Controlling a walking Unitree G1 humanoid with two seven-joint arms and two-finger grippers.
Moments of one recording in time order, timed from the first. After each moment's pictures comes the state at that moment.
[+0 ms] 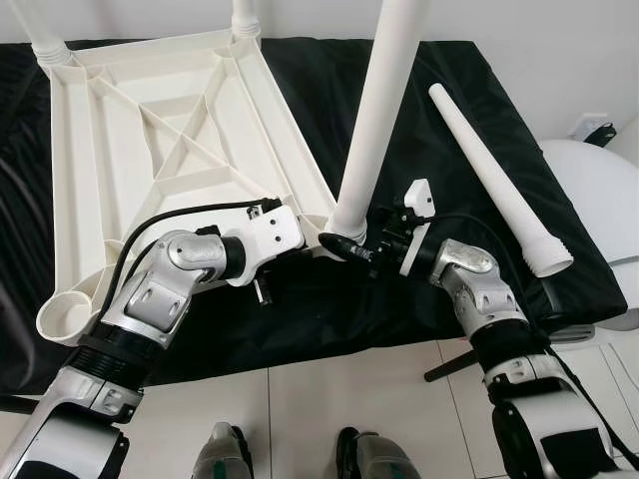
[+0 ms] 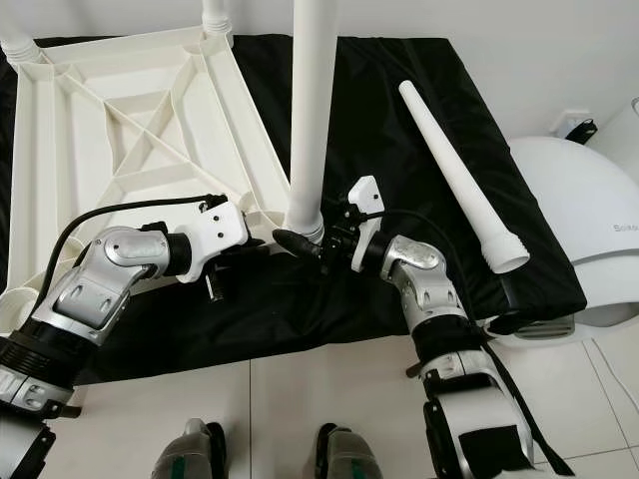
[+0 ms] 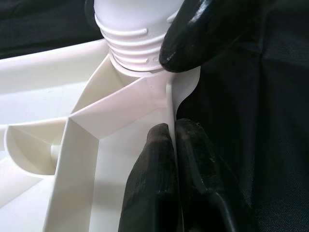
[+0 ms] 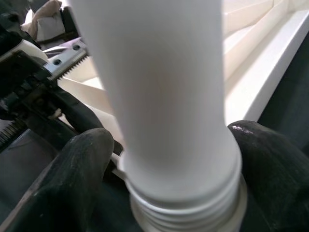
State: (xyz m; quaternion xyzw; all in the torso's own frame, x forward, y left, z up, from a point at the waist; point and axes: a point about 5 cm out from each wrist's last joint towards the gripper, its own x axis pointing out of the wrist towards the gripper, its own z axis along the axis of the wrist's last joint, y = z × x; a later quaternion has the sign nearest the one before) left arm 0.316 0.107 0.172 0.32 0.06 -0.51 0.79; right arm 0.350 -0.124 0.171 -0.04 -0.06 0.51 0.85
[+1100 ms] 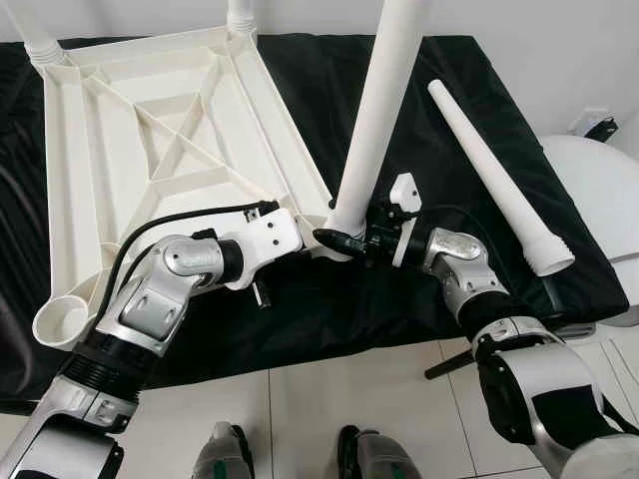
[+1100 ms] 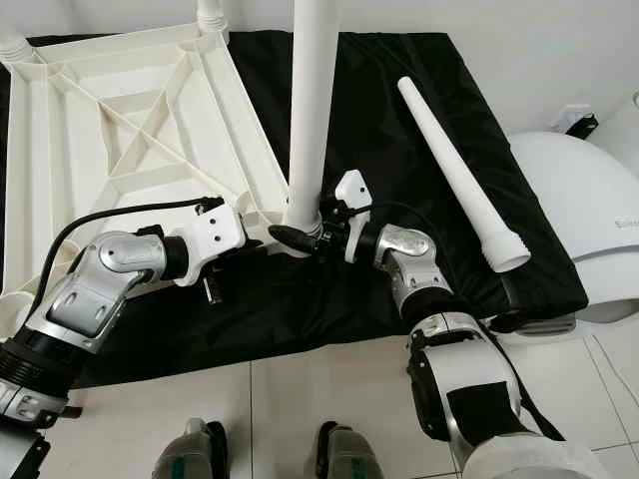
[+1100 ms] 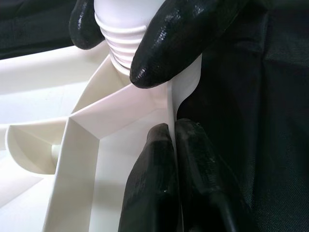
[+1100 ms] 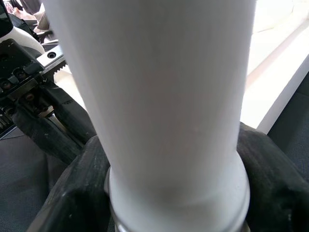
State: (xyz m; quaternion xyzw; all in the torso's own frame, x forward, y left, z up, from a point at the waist) left arm 0.310 0.108 0.172 0.32 0.06 -0.51 0.79; right arm 0.364 -0.114 0.171 -0.07 -0.07 0.54 0.84
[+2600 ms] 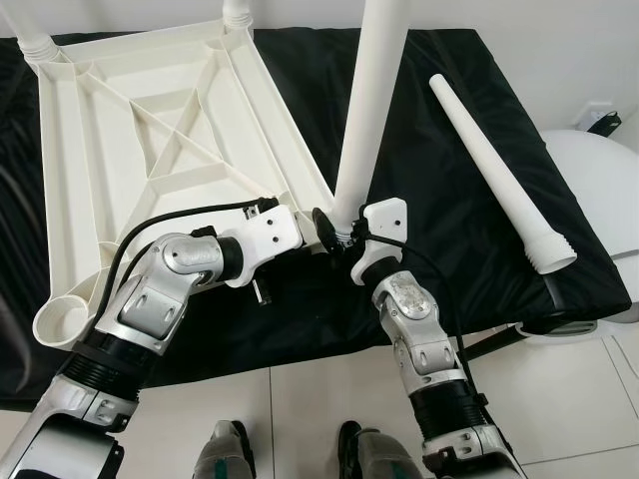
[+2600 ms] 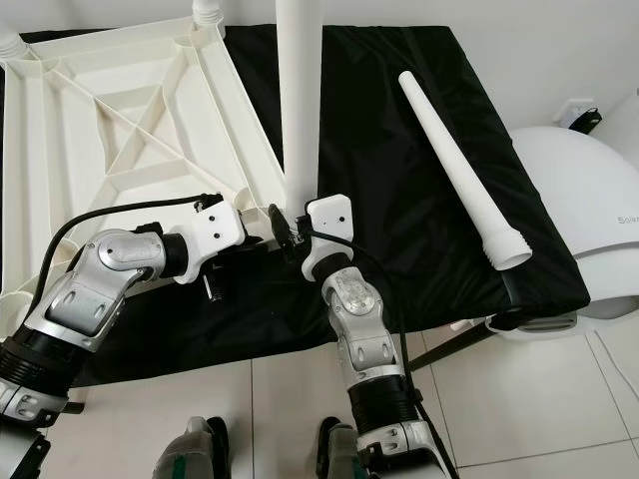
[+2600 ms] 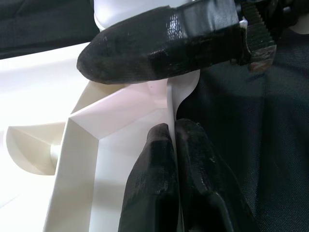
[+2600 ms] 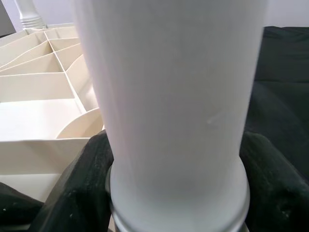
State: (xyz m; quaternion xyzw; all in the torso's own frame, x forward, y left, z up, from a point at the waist) left arm 0.311 0.106 0.176 0.32 0.05 -0.51 0.79; right arm 0.313 -0.072 0.169 -0.01 -0.13 0.17 0.98
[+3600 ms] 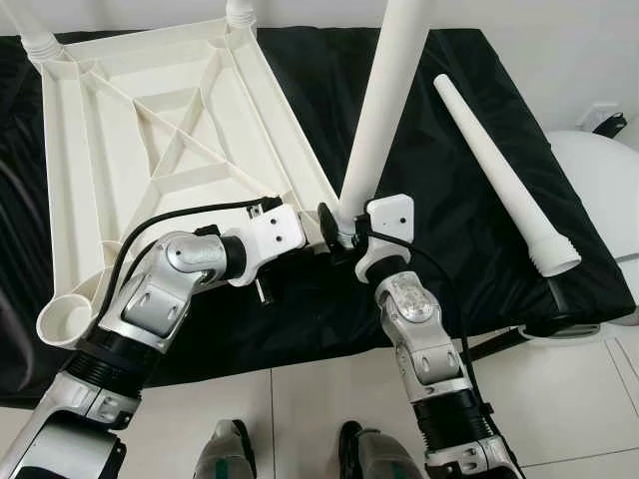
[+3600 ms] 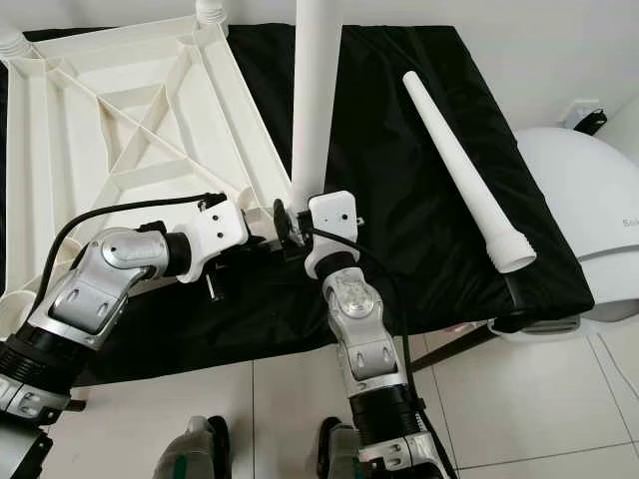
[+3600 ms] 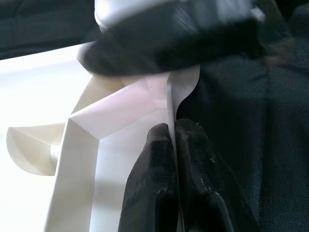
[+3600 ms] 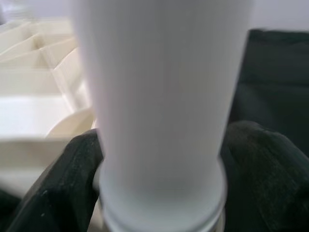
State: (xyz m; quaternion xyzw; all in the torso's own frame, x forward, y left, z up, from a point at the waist) left arm 0.312 0.105 0.176 0.32 0.05 -0.51 0.79; right arm 0.311 -0.083 0.172 -0.04 -0.12 0.19 0.97
